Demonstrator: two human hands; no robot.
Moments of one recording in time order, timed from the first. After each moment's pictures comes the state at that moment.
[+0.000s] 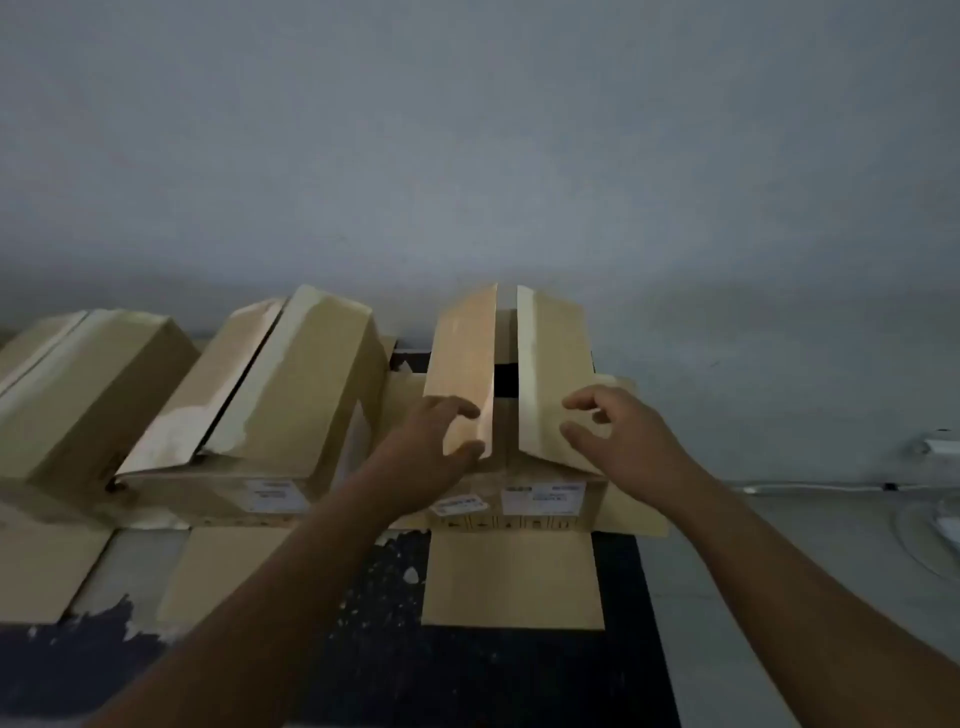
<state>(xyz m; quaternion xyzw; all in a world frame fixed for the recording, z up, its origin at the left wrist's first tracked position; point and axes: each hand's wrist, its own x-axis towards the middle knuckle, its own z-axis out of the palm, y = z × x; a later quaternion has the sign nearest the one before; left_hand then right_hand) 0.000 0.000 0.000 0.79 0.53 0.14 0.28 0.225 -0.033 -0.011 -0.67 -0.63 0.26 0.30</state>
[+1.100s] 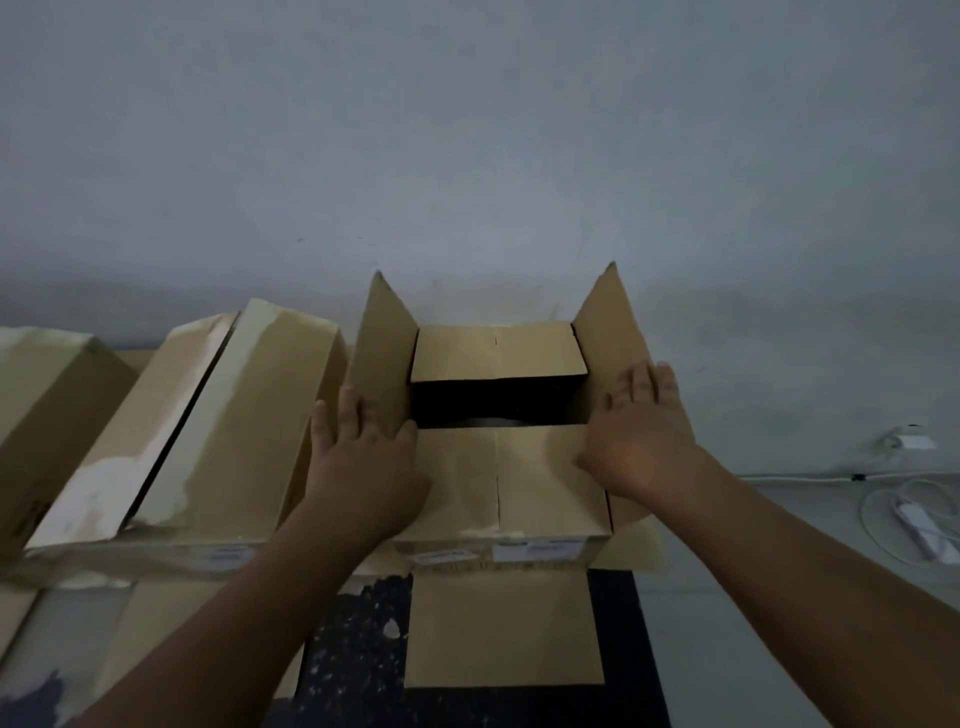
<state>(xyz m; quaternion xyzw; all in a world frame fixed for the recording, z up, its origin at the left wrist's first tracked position) -0.009 0.066 -0.004 0.79 0.59 -0.16 0.02 0.224 0.046 0.009 -0.74 -0.60 0.01 -0.32</state>
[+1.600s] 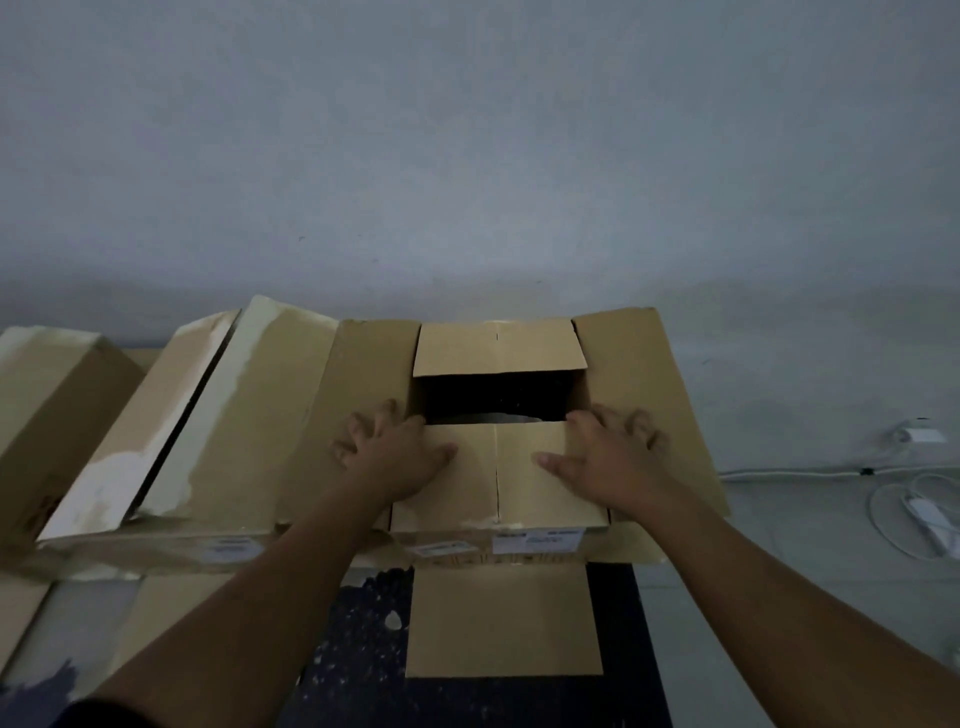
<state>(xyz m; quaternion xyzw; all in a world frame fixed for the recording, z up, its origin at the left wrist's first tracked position) 0.007 0.107 -0.064 0.71 0.66 -0.07 0.24 0.243 0.037 -0.057 -0.78 -0.59 0.22 0.01</state>
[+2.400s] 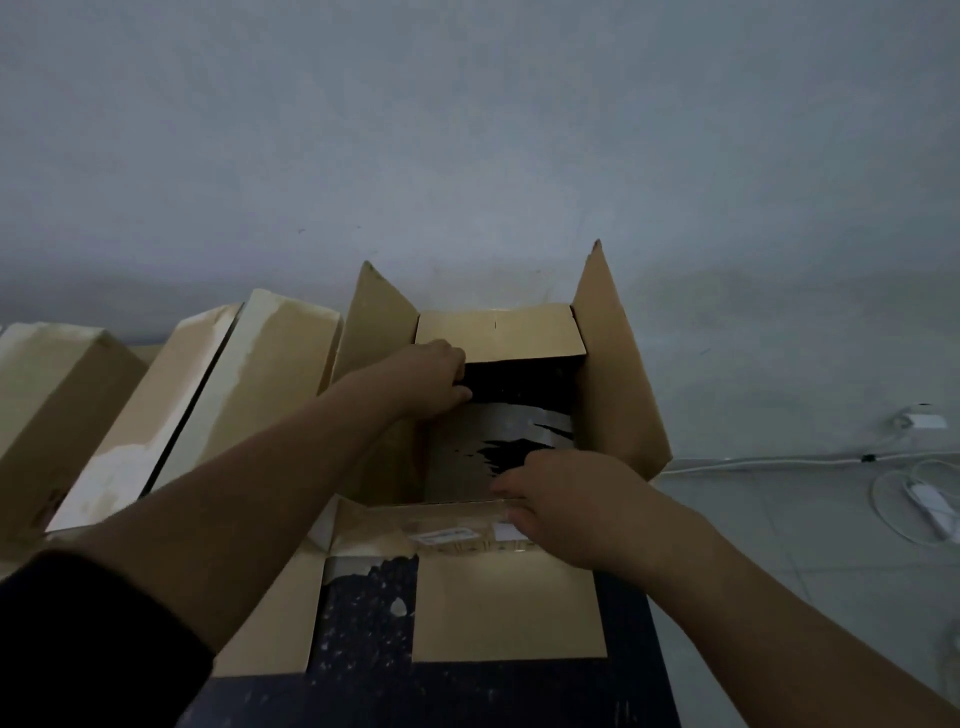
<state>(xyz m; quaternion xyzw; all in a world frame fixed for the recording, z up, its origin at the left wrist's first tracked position) 0.034 0.149 0.002 0.88 0.45 -0.11 0.13 0.179 -0.015 0.014 -0.58 -0.80 0.16 -0.06</state>
